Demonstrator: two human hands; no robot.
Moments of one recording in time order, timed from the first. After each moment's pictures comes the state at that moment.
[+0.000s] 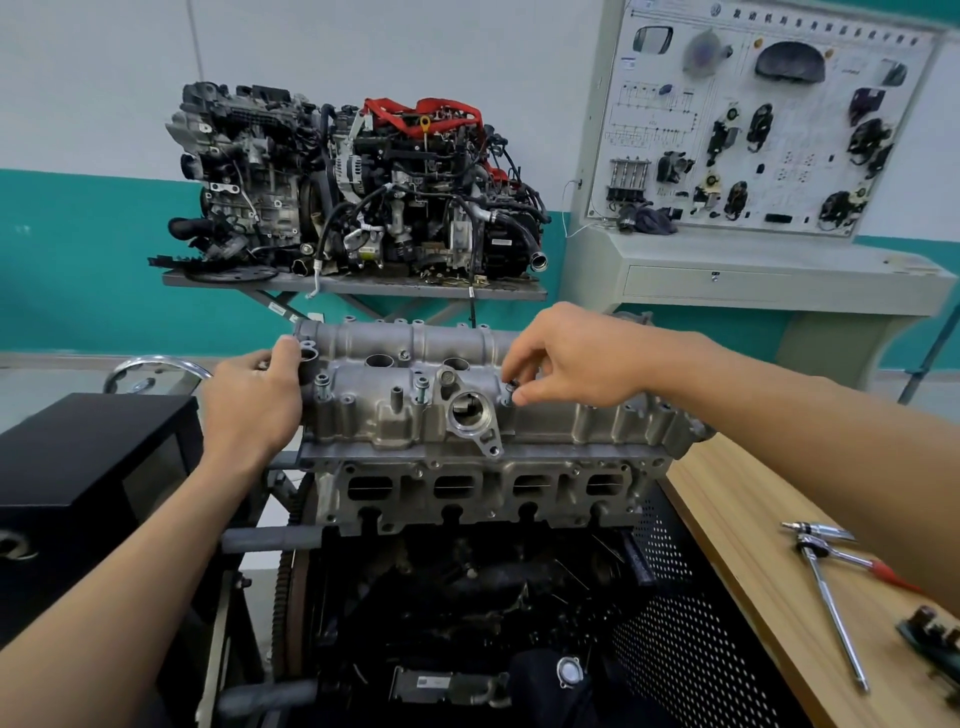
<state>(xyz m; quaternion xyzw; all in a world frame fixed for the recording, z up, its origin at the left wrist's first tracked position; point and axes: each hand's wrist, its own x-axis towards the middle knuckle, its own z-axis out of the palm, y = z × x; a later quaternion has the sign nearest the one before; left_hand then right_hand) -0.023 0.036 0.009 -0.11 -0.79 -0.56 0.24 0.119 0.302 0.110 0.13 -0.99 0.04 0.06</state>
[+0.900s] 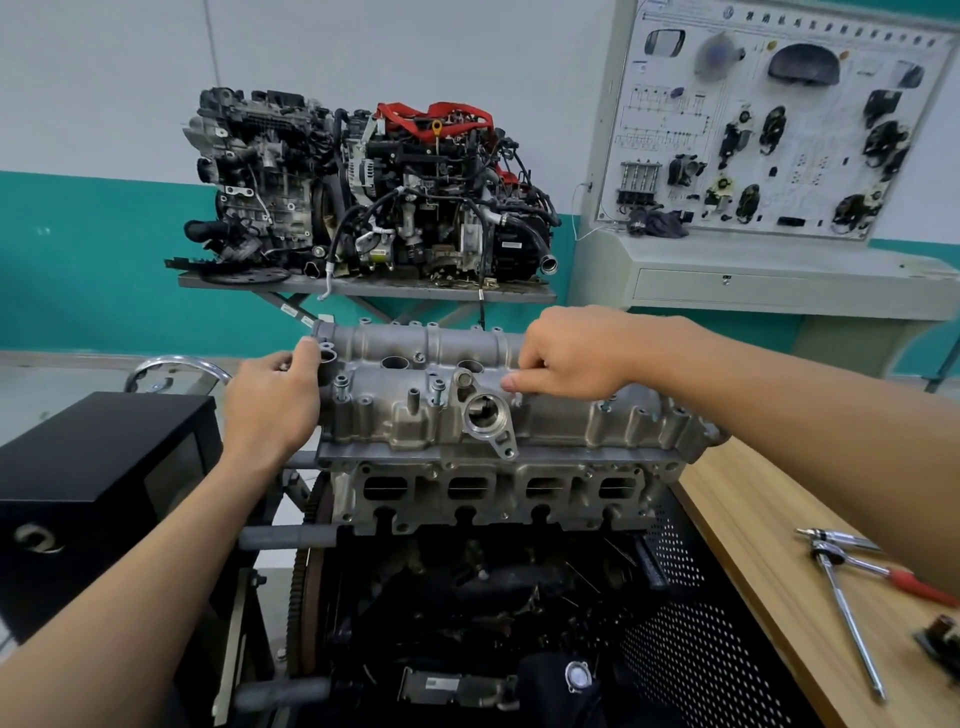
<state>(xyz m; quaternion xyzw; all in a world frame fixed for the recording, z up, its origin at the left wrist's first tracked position) -0.022 0.034 0.011 -0.11 -0.80 -0.55 0.22 0.100 0.292 0.115 0.12 -0.99 -0.11 0.05</state>
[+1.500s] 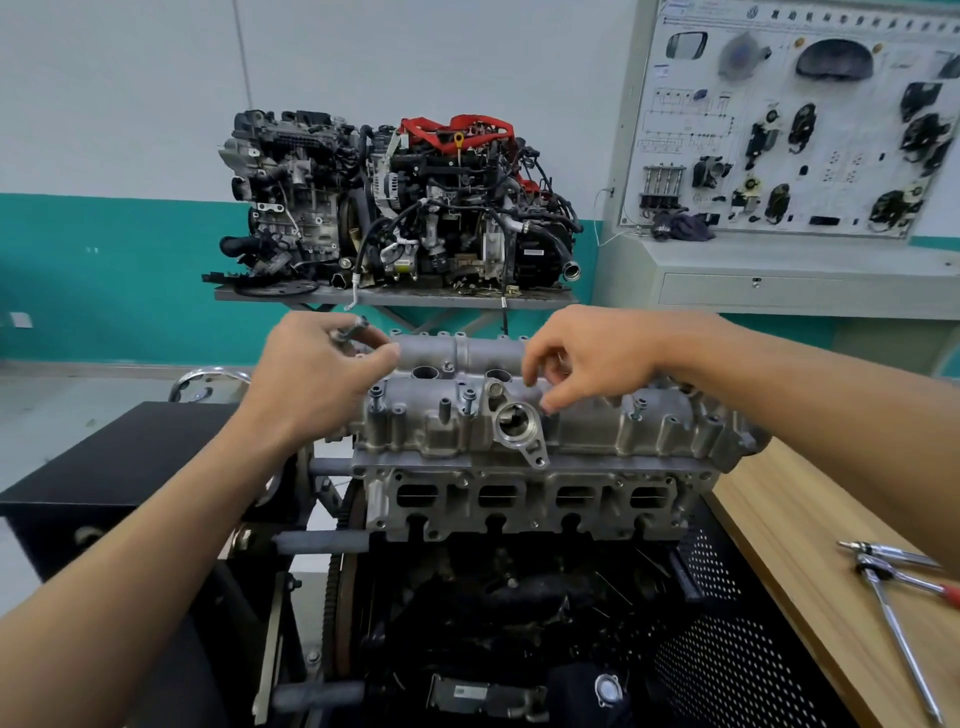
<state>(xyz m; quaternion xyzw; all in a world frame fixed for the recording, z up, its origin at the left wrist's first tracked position) 0.025 0.019 0.073 -0.27 -0.80 -0.49 0.18 0.090 0.292 0.126 0.13 -0.99 0.03 -0.02</state>
